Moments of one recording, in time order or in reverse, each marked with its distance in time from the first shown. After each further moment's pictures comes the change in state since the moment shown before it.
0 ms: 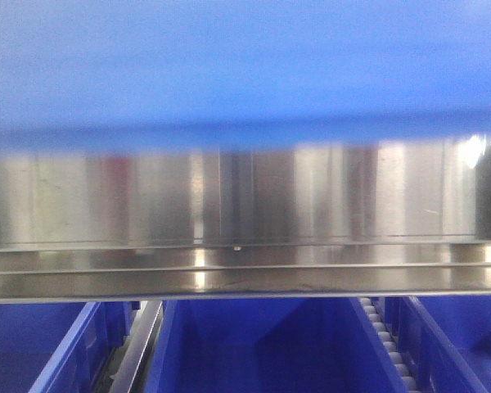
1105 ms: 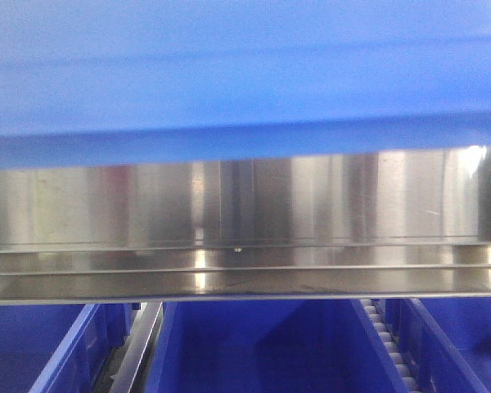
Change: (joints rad) left arm -0.003 -0.004 0.005 -0.022 0.004 0.066; right arm 0.004 0.000 0.002 -0.012 0.004 0.010
